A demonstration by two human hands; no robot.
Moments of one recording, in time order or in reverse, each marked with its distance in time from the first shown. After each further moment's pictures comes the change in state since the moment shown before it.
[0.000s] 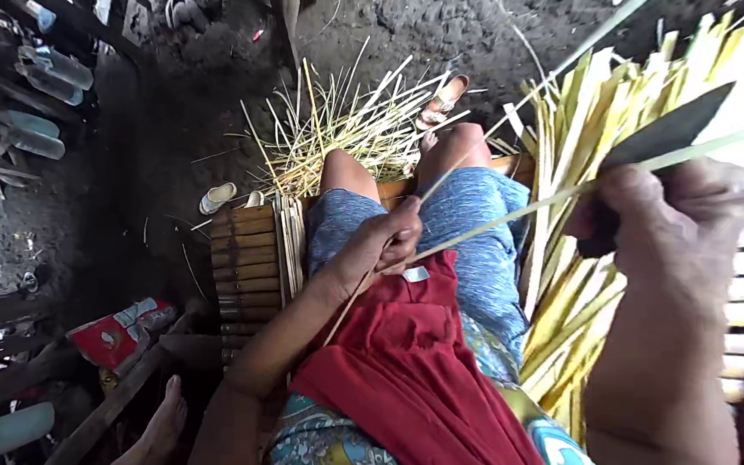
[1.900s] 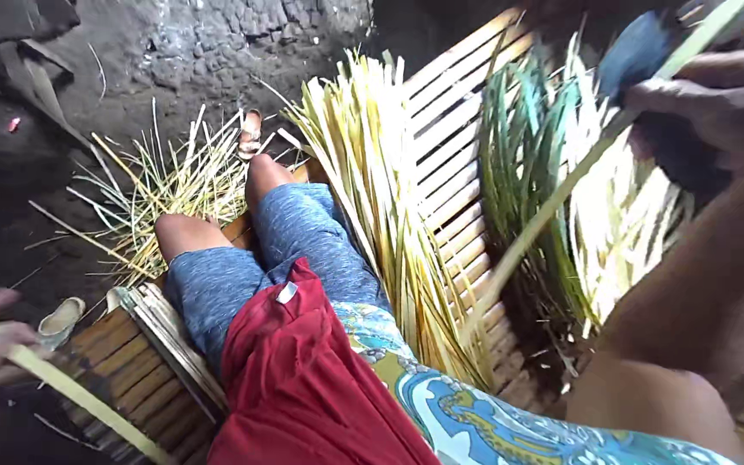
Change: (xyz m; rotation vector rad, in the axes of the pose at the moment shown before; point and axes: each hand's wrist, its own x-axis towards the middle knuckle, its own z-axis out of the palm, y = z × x) left_hand -0.083 0.130 -0.184 0.896 0.414 -0.063; right_hand -0.094 -0.087 -0.228 -0.503 0.563 0.672
